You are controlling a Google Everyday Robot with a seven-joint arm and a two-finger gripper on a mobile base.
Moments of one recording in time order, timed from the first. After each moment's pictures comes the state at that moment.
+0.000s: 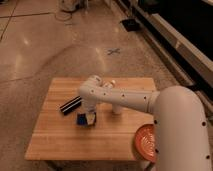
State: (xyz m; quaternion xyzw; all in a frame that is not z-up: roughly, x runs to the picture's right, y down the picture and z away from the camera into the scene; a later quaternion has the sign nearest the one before) arm -0.102 0.132 0.832 -0.33 -0.17 -0.12 0.92
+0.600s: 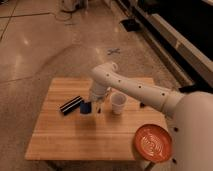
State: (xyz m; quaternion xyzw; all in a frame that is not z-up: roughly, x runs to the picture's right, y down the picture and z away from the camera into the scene) arm -0.064 0.054 0.785 -0.30 -0.24 -0.09 0.92
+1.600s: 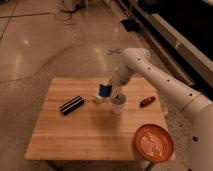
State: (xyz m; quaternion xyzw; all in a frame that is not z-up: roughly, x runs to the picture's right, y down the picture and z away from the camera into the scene) arm 0.039 0.000 0.807 -0.27 -0.23 -0.01 0.93
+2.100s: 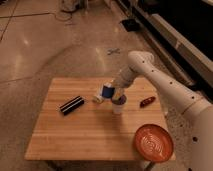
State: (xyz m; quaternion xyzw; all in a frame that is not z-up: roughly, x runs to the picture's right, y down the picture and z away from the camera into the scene) arm 0.056 0.013 0.813 -0.29 -0.23 0.03 0.93
